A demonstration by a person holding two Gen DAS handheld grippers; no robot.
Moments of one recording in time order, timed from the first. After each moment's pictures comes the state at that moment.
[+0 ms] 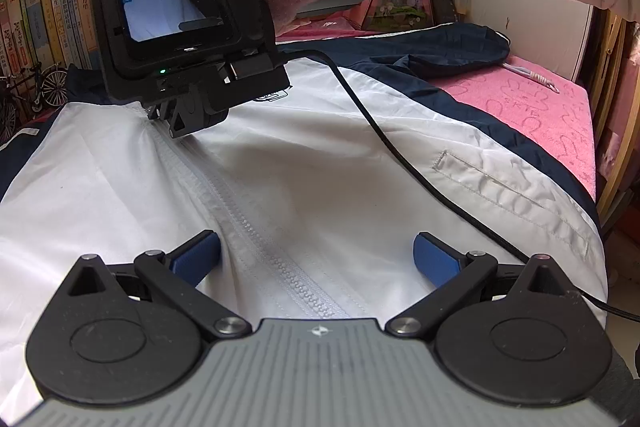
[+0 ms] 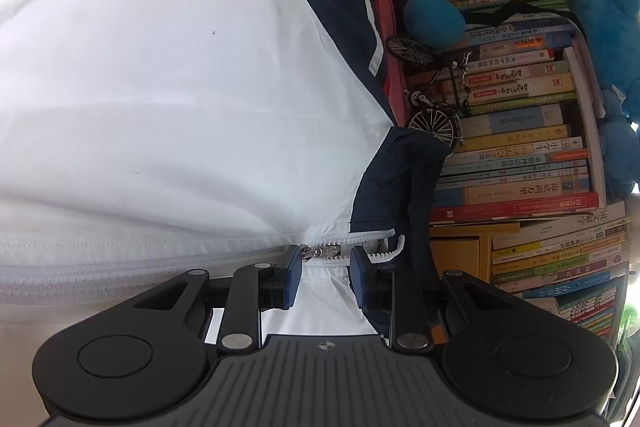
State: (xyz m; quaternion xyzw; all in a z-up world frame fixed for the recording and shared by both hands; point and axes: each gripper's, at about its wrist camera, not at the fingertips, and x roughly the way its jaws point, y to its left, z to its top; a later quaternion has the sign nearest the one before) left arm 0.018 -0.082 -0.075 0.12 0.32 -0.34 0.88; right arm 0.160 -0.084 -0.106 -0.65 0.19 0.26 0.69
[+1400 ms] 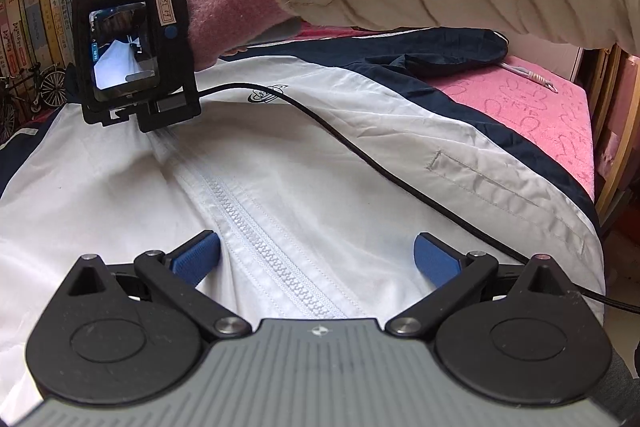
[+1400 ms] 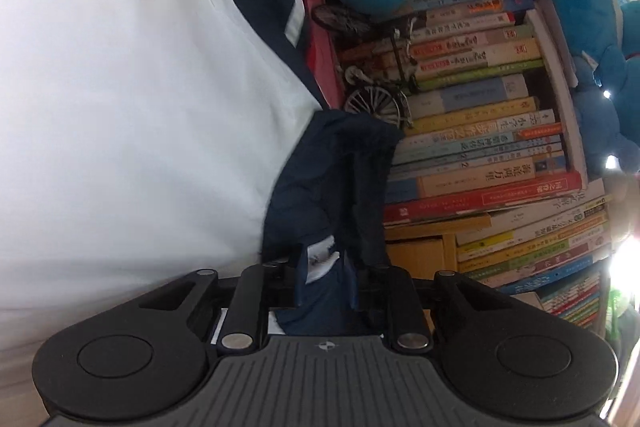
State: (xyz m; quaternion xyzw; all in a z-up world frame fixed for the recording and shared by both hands) left arm 0.016 -0.082 -0.073 0.12 0.32 -0.34 0.88; right arm 0.244 -0.070 -0.140 -0.63 0.16 0.15 0.74
